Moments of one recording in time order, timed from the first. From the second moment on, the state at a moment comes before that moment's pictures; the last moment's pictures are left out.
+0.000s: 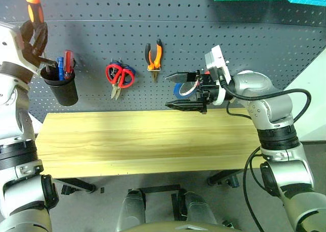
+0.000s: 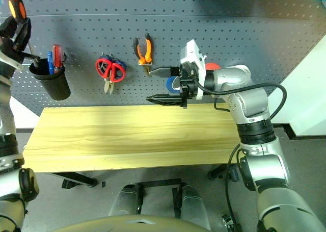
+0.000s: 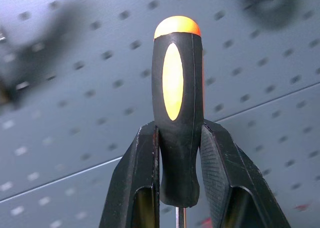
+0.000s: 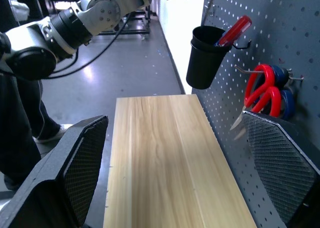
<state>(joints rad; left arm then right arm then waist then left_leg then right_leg) -0.62 0.71 0.42 0.24 -0.25 -0.04 -0.46 -0.81 -0.51 0.09 -0.02 0.53 0.58 1.20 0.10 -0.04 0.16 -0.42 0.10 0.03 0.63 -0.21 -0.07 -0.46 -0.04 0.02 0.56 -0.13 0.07</state>
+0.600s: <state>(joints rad) -0.55 0.72 0.42 0.41 -0.24 -0.24 -0.45 -0.82 -0.45 0.05 -0.05 0.63 0.67 1.06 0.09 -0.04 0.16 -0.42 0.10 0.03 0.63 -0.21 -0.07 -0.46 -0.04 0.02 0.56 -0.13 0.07</state>
